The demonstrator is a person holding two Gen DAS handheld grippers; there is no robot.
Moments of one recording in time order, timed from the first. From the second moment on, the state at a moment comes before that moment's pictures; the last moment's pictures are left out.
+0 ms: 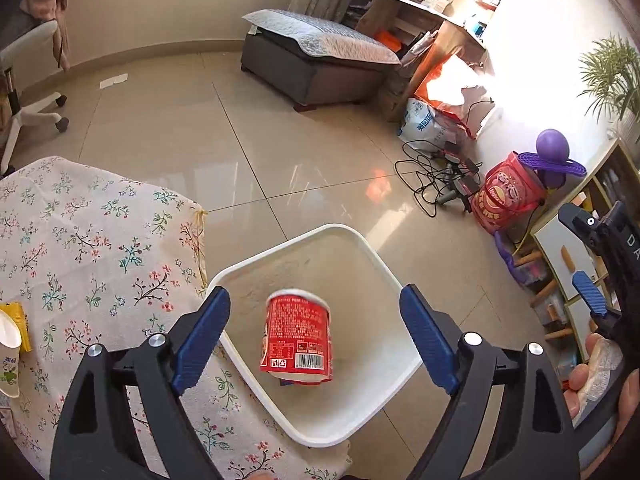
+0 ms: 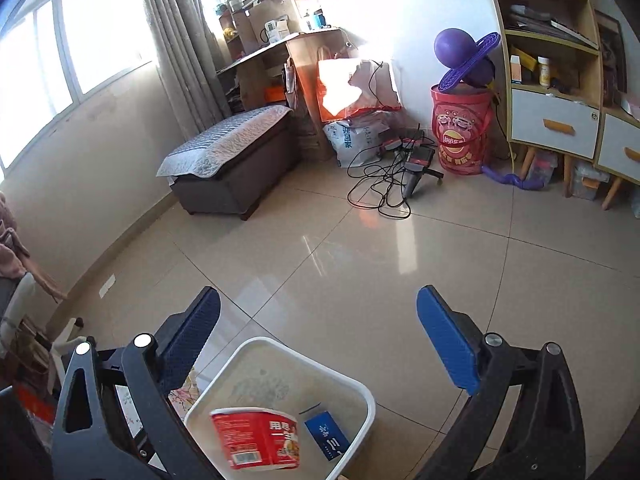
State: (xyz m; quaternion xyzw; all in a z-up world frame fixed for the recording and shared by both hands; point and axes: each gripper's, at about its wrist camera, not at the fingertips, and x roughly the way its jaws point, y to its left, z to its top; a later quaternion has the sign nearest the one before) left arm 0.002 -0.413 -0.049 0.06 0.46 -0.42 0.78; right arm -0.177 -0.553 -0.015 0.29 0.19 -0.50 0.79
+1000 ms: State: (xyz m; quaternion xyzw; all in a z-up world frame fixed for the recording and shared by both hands) left arm 0.065 -0.211 -0.002 0.06 0.35 -0.15 0.92; right arm -0.030 -0.382 -0.009 0.10 0.28 -0.35 0.89
